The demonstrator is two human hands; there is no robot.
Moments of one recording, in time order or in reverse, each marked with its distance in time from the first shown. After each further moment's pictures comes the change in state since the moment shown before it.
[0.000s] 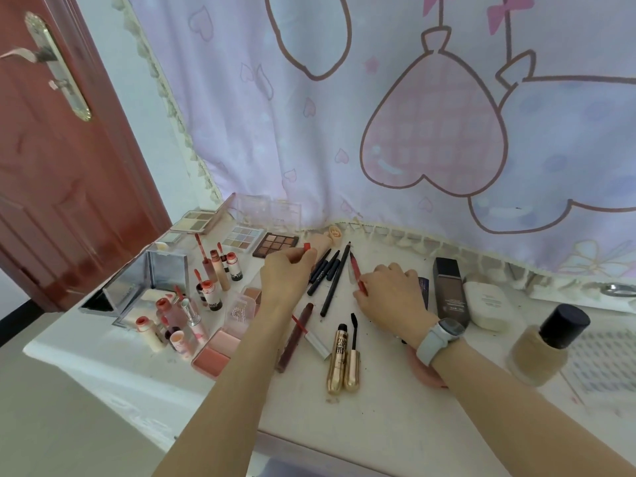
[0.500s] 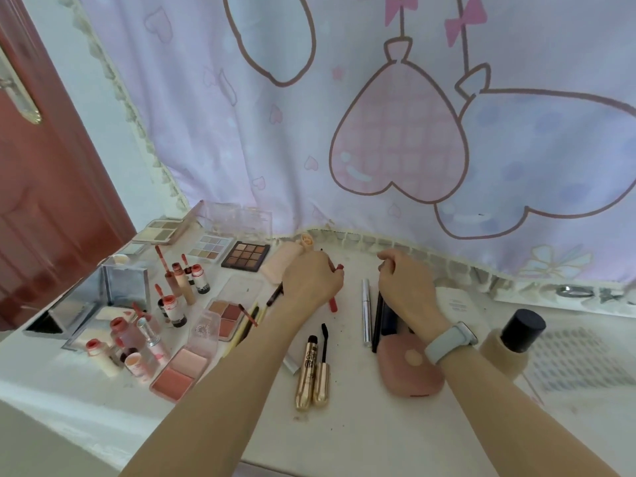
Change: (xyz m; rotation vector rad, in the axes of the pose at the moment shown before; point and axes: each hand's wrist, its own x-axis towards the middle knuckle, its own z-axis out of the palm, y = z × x) left_hand 0.015 0.012 0.070 0.749 -0.255 0.253; right_hand -0.004 0.050 -0.021 0.612 0.266 0.275
